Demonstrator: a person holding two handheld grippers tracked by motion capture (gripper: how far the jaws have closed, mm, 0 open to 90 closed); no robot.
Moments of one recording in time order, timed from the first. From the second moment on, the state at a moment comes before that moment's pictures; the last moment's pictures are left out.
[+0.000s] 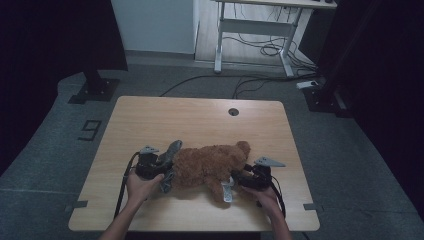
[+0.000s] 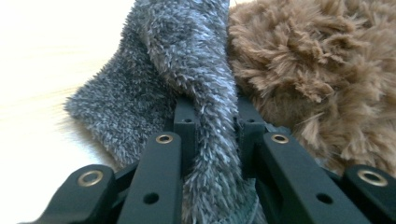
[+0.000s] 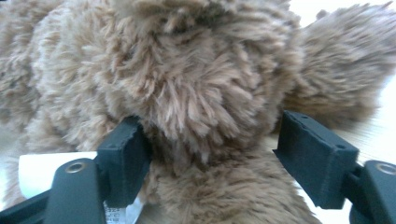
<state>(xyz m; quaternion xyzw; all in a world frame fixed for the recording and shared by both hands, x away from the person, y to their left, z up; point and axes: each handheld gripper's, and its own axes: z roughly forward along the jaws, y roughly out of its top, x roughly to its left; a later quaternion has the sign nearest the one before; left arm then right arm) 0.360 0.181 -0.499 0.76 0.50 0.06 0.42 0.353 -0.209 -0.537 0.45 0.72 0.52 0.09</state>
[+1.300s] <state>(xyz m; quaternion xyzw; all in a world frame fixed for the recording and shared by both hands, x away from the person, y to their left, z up) 0.401 0.116 -0.430 0.77 0.45 0.11 0.45 0.348 -0.198 -0.543 0.35 0.77 0.48 0.24</state>
